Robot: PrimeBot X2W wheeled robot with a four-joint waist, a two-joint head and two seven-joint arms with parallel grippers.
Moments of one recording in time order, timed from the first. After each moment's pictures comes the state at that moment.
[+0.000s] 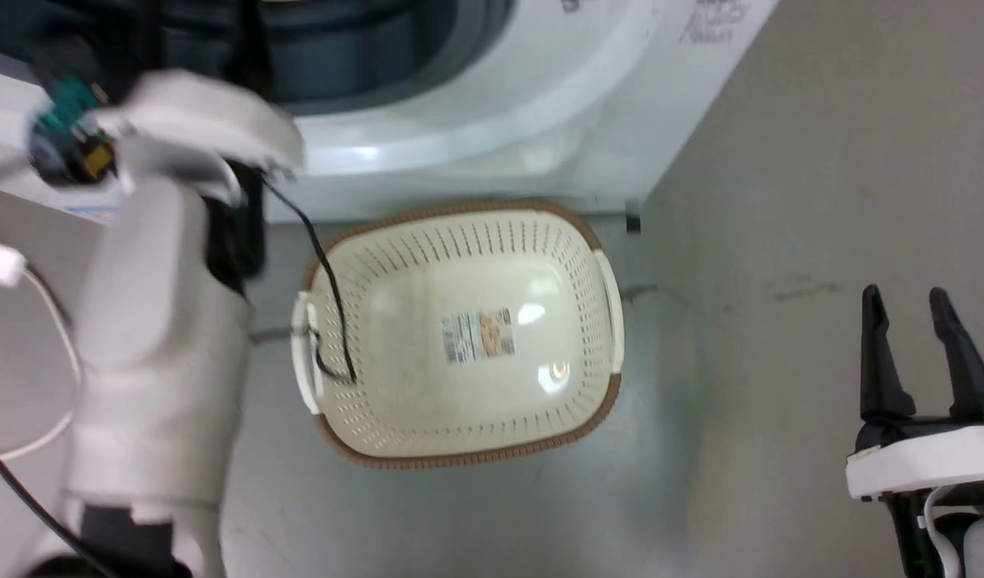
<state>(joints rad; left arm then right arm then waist) -0.95 0.17 -0.09 0.61 -0.36 0.02 -0.26 -0.13 -0.06 -0.16 -0.04 0.22 0.13 -0.11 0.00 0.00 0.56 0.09</state>
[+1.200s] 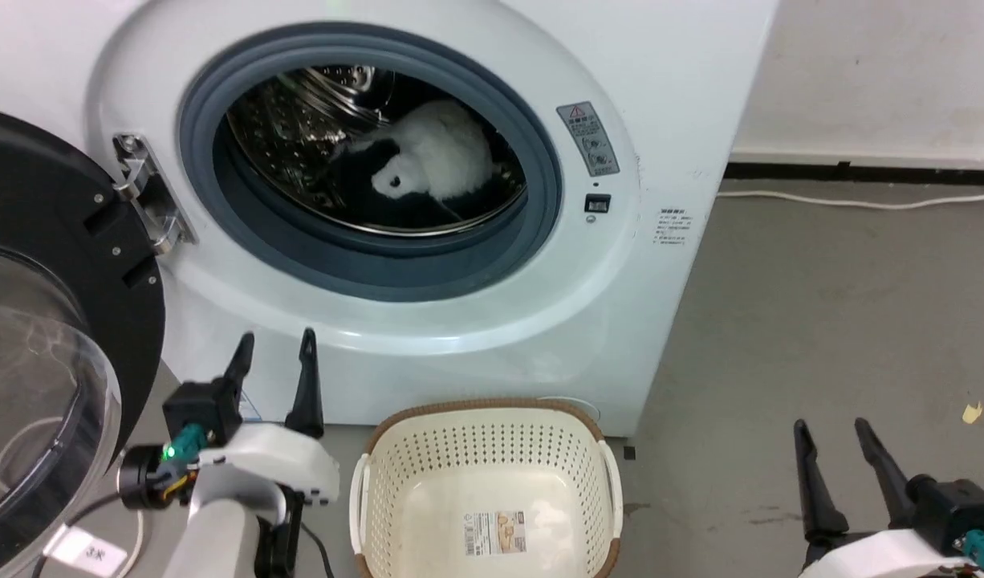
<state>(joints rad) -0.30 0.13 -0.08 0.45 -0.26 0.00 -0.26 0.03 -0.05 -0.09 0.14 0.13 0.13 -0.18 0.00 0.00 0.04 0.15</state>
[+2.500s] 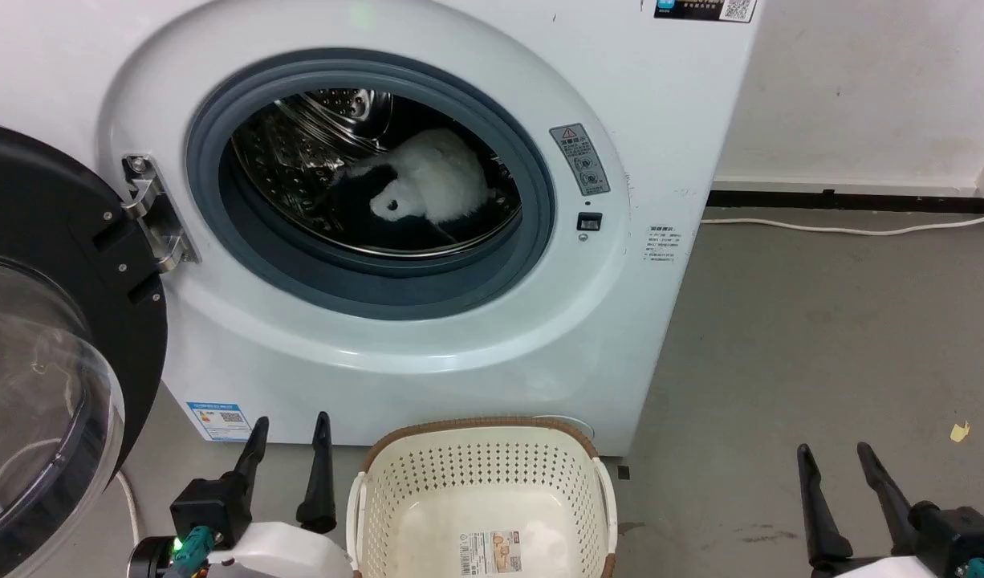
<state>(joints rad) -0.03 0.13 -0.12 0.21 -0.29 0.04 -0.24 0.07 -0.05 -0.10 0.15 0.12 0.13 -0.22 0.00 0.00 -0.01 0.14</state>
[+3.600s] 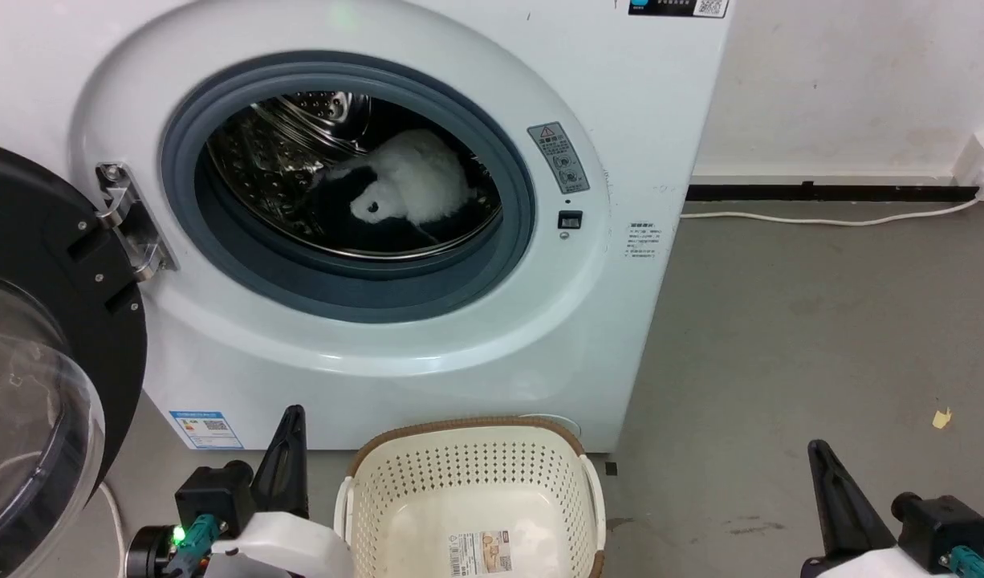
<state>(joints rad) -0.03 0.11 -0.10 0.17 -0.23 0.03 -0.18 0.07 -0.05 -0.08 0.12 0.09 0.13 -0.17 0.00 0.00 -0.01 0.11</state>
